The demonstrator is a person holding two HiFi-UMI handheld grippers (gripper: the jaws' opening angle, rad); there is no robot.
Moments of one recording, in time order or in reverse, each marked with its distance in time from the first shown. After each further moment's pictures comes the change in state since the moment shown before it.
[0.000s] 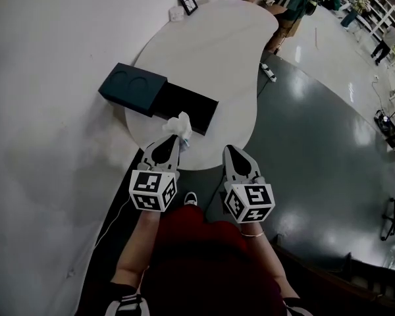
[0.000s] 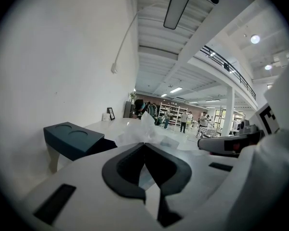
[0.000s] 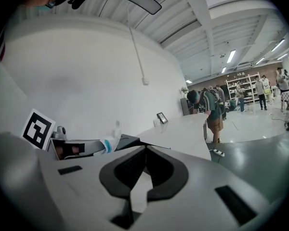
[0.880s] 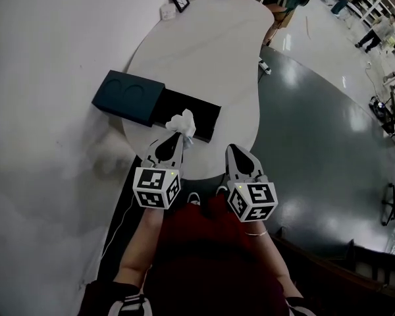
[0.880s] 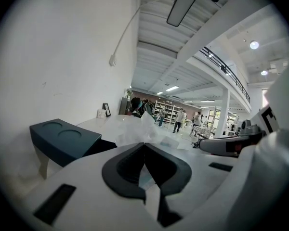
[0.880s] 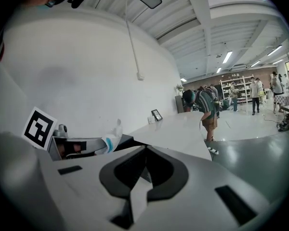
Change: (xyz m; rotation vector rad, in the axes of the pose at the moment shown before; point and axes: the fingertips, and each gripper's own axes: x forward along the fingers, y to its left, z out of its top) left arm 0.043 0.031 0.005 -0.013 0.038 -0.083; right arm 0.040 -0.003 0.002 0.008 0.038 -0.087
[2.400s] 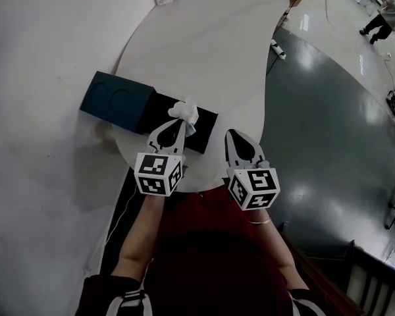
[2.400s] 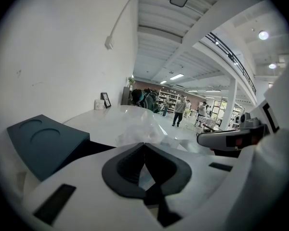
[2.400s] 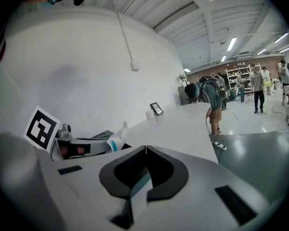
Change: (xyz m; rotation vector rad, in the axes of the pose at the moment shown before) left arm 0.106 0.019 -0.008 0.016 0.136 0.046; right arm 0.090 -0.061 0.007 0.034 0.084 0.080
